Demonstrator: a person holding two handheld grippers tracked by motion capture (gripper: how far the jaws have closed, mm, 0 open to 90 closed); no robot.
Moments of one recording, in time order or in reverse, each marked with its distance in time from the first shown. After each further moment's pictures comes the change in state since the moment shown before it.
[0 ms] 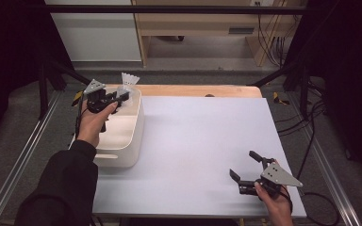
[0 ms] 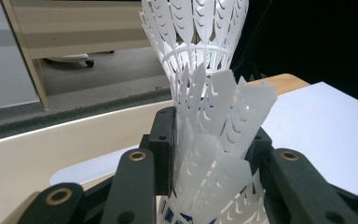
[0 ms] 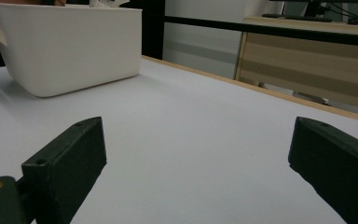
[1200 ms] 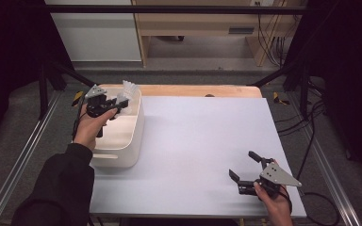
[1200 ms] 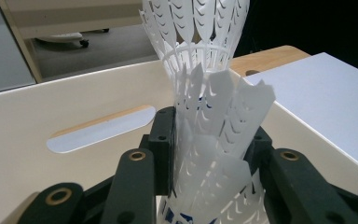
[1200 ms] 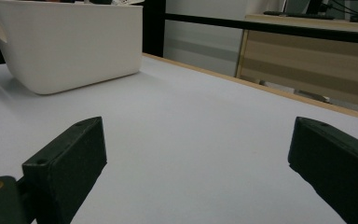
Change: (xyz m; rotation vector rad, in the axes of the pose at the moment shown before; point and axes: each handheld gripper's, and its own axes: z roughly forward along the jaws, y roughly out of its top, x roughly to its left) left arm 0.002 -0.013 -0.001 0.096 -0.008 0.021; right arm 0.000 -0.001 0.002 0.007 0.004 -0.006
